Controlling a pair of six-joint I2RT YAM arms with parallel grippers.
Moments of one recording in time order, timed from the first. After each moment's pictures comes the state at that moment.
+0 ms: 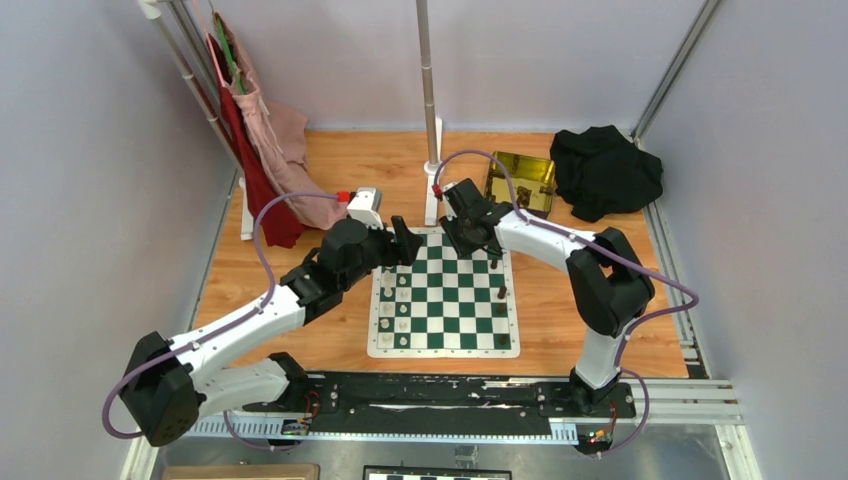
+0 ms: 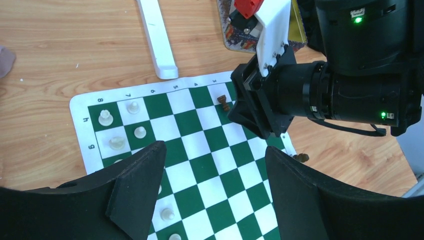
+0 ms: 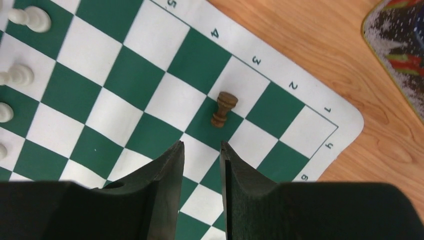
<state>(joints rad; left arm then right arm) -0.74 1.06 0.67 0.08 -0.20 -0.50 0.67 1.80 1.23 -0.43 0.10 0.04</state>
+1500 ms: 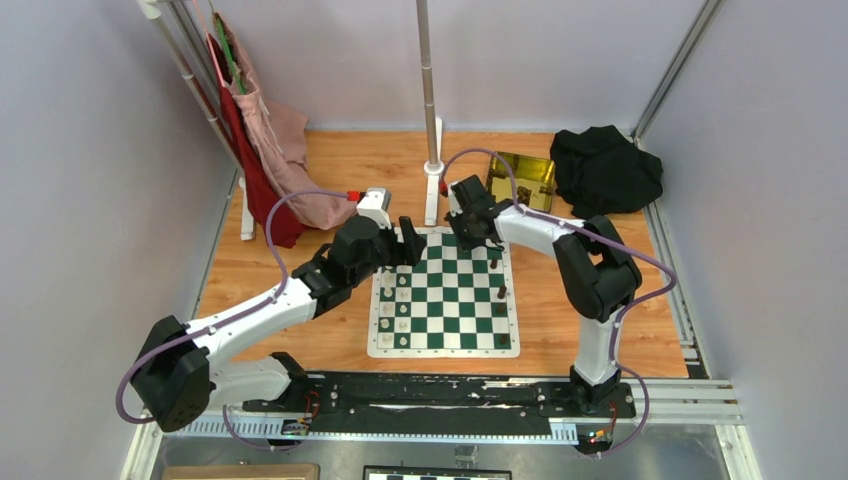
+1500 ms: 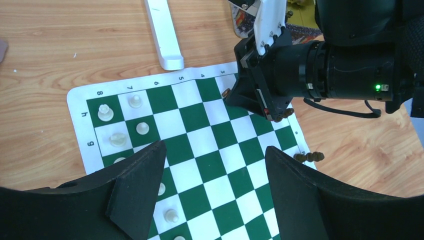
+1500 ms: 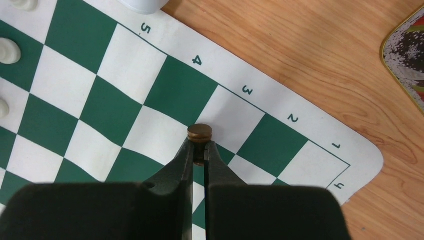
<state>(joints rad) -0.74 1.15 0.69 0.10 -0.21 -0.50 0.59 1.90 1.25 -0.32 -0.02 0.04</state>
